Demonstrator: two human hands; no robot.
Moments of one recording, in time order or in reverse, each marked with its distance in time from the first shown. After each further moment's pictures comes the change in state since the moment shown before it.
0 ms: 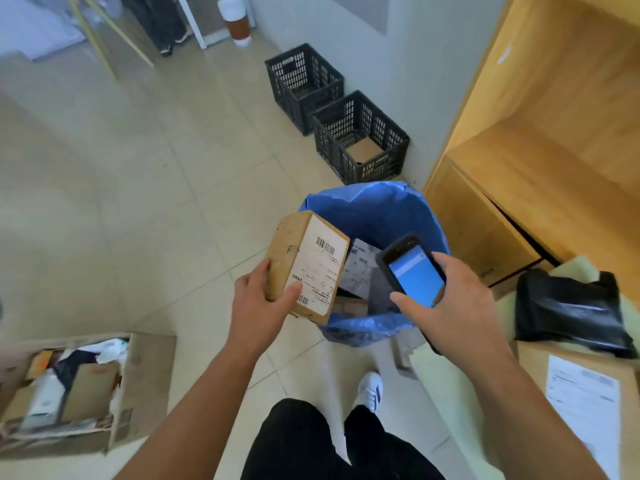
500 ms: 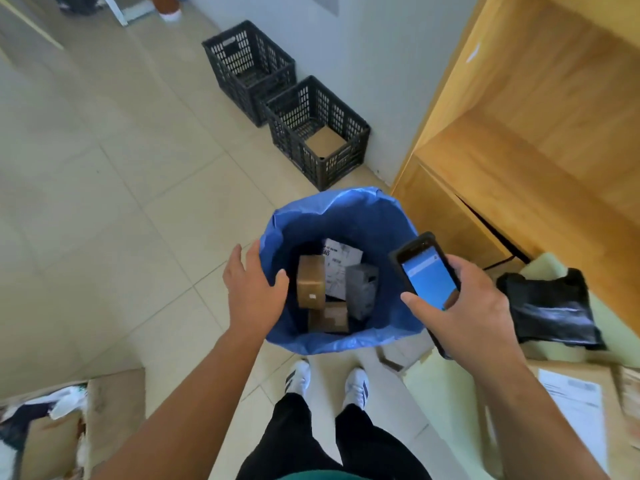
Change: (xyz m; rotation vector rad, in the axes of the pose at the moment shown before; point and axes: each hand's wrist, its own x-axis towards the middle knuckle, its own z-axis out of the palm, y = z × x) left_hand 0.126 0.035 0.039 0.221 -0.044 0.124; right_hand 0.061 -0.020 -0.016 -0.047 0.097 0.243
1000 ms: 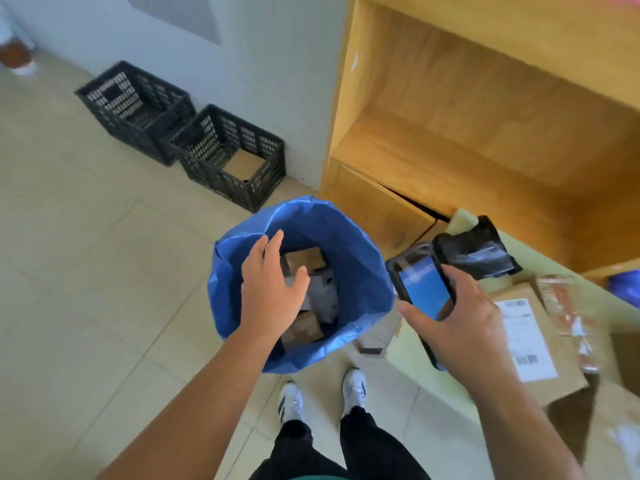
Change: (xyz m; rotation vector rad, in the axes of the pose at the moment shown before) left_hand 0.013 0.062 0.011 -0.023 -0.282 0.436; right_hand -0.073 -0.002 0.001 0.032 0.263 0.283
